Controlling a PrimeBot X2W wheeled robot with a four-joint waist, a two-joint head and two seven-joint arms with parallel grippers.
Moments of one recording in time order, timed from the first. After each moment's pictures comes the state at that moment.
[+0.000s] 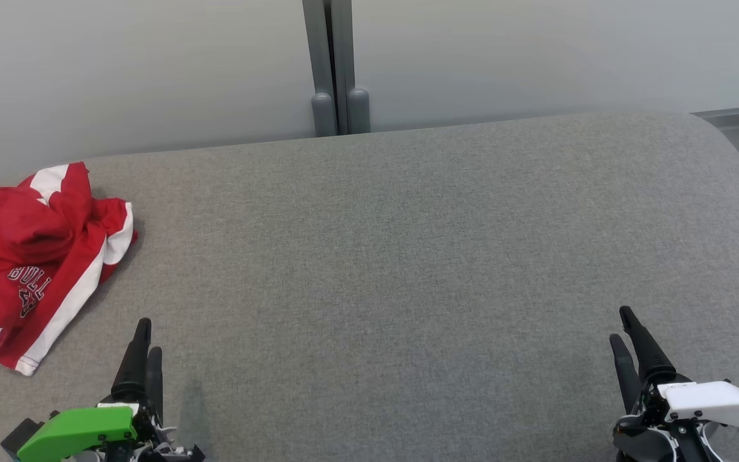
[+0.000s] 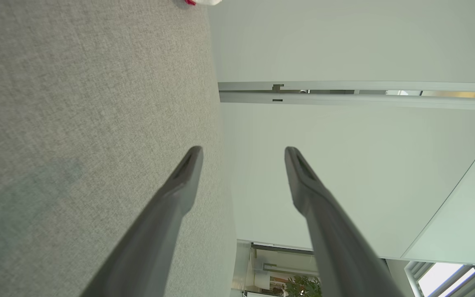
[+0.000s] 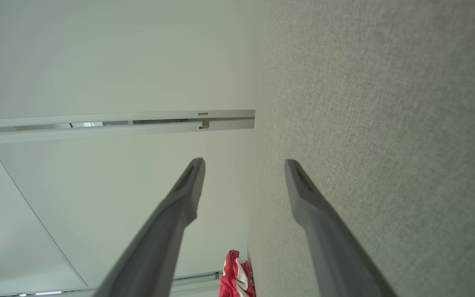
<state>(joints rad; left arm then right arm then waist) -0.05 0.04 0.08 0.29 -1.61 -0.13 0.08 -0.05 -0.03 -0.08 0.30 1.60 0.13 0.09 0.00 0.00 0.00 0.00</state>
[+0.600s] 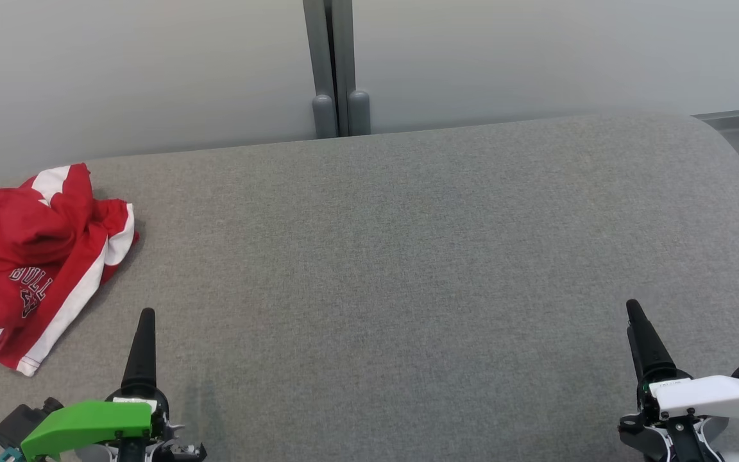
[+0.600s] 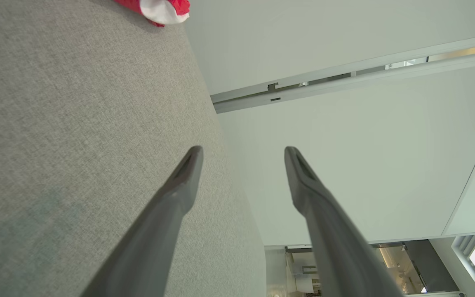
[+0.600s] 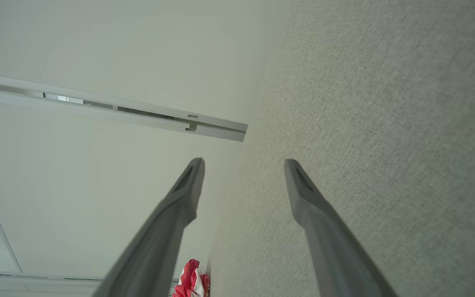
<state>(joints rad) -0.03 0.04 0.04 0.22 -1.42 -0.13 0.00 -0.05 -0.03 -0.09 0.27 1.38 0.13 0.00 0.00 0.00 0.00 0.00</state>
